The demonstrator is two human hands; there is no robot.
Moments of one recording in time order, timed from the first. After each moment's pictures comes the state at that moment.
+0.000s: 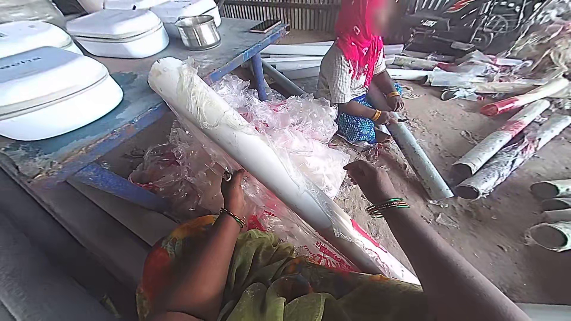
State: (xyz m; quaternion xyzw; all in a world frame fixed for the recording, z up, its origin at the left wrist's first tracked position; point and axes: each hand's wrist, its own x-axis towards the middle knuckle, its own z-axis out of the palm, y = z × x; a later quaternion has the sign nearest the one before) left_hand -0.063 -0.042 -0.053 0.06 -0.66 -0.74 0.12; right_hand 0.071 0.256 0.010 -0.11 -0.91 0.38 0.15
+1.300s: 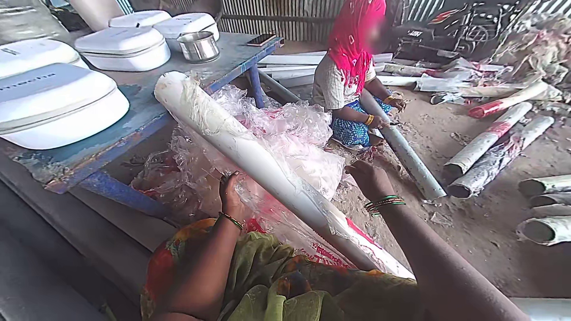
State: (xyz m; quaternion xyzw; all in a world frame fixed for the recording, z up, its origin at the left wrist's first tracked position) left_hand -0.052 -0.042 -0.042 0.05 -0.57 -0.81 0.10; right_hand 0.081 0.260 0.026 -0.14 -0.94 0.29 0.15
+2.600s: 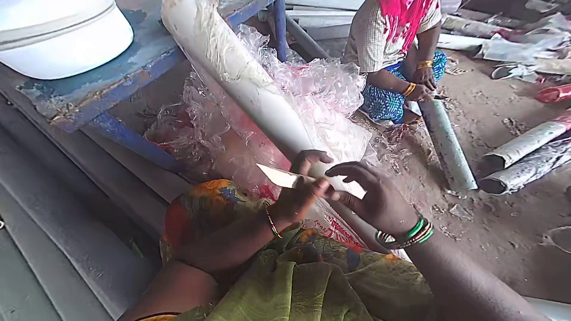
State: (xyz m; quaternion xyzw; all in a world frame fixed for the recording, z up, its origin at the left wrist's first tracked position) left_hand 0.051 -0.007 -0.010 -0.39 -0.60 -0.70 0.02; right_hand 0.120 0.170 0.030 0.19 -0.90 0.36 0.18
